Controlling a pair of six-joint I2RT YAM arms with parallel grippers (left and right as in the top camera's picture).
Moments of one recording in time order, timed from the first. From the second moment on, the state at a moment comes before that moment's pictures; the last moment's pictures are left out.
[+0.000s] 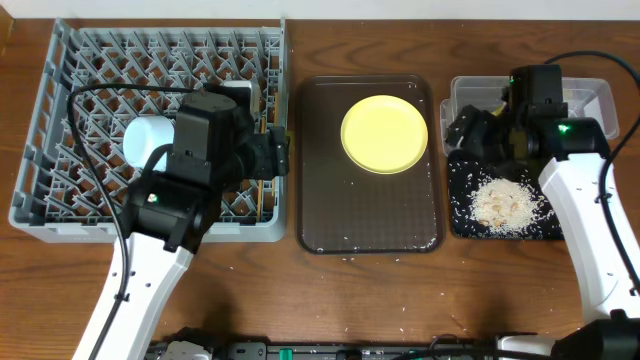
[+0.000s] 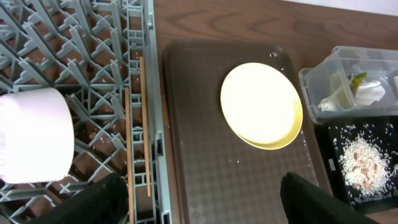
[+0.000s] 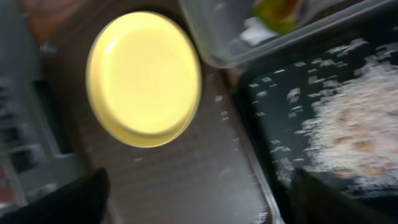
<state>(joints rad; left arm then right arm) -0.31 1.19 1.21 -0.76 0.10 -0.31 0.06 1.51 1.31 -0.93 -0.17 0.60</state>
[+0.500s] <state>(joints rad) -0.30 1.19 1.21 -0.76 0.10 -0.31 0.40 1.69 1.29 -0.87 0.01 0.98</state>
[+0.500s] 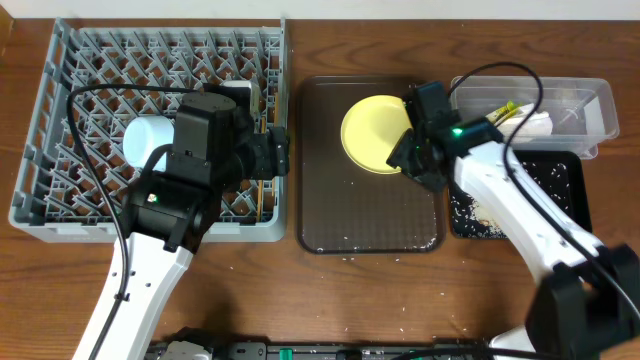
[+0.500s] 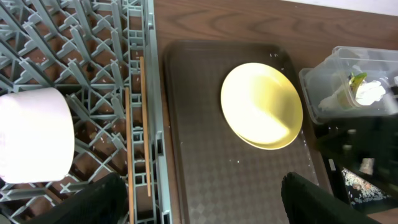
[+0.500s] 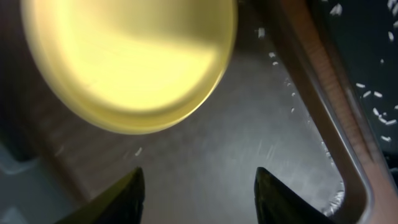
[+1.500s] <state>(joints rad) -0.30 1.19 1.21 -0.75 0.10 -0.31 0.37 1.91 1.27 -0.72 0.00 1.20</state>
